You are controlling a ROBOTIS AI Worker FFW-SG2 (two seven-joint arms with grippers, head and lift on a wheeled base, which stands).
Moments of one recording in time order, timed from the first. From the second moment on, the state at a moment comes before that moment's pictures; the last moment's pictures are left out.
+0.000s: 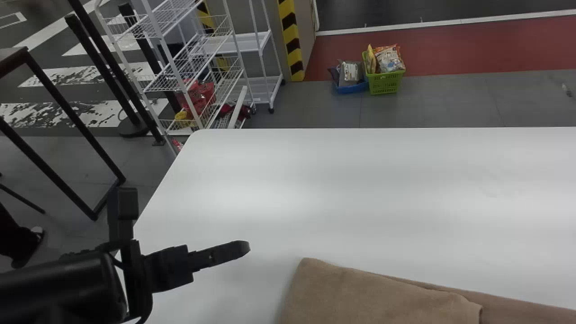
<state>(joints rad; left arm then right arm) 0.15 0.00 0.45 -2.30 -0.37 1.57 -1.17 0.45 0.00 -0.44 -2.29 -1.15 1.56 -0.07</state>
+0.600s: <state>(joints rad) 0.17 0.00 0.47 -2.30 -0.35 1.57 -1.17 0.44 0.00 -0.41 -2.25 -1.16 1.56 -0.12</state>
